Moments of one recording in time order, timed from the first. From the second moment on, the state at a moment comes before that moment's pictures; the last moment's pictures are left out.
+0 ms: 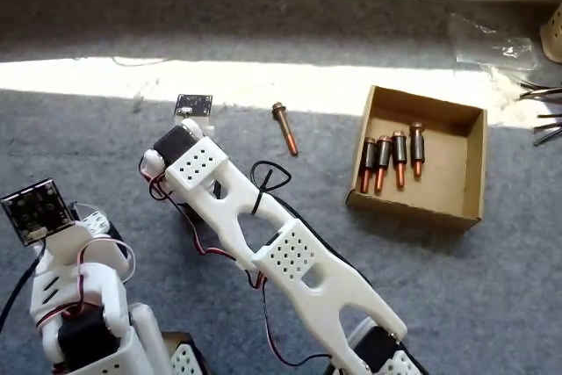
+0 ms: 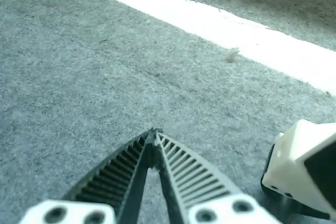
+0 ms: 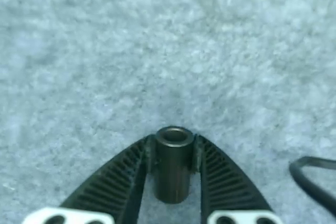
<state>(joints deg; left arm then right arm) -30.9 -104.1 76.3 68.6 7.3 -52.7 68.0 -74.6 99.9 -45.4</state>
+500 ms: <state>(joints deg) -31.0 -104.1 79.8 66.7 7.3 -51.8 68.1 -74.5 100.0 -45.4</state>
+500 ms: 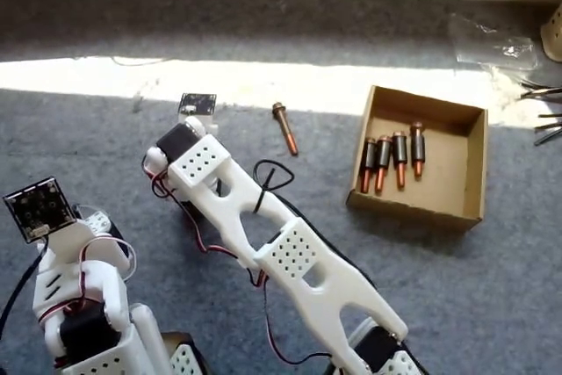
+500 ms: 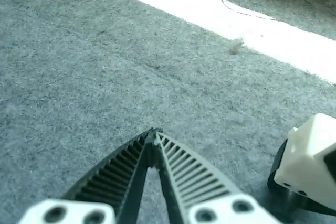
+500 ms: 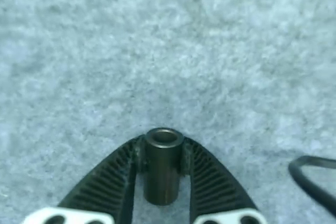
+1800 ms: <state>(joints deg) -31.0 -104.1 79.8 66.2 7.3 -37.4 38.6 -65.8 100.1 7.0</state>
